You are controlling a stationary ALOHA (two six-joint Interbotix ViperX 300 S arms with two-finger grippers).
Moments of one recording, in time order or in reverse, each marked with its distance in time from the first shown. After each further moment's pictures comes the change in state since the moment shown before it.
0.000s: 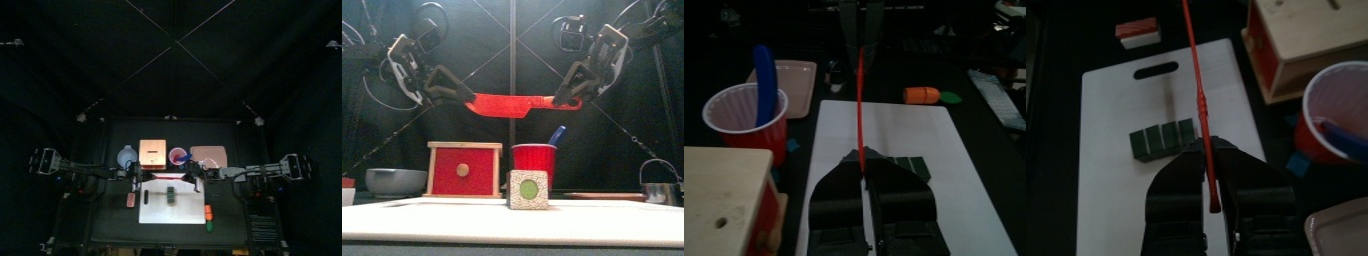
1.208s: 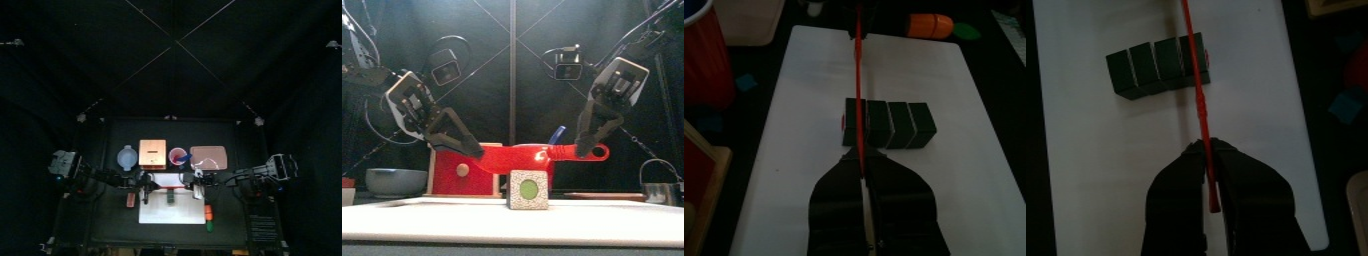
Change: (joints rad) left arm -0.117 0.331 -0.080 -0.112 -0.035 -0.002; right arm 0.029 0.176 -0.003 0.014 0.083 -0.003
